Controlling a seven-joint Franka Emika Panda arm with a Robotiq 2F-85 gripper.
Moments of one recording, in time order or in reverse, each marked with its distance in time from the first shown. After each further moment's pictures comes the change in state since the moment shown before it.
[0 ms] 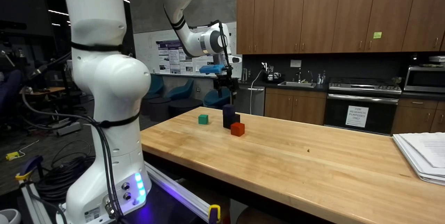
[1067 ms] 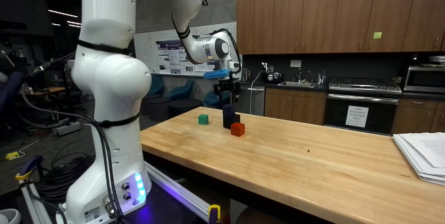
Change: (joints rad) arm 0.012 0.178 0.026 0.154 -0.103 -0.023 -0.116
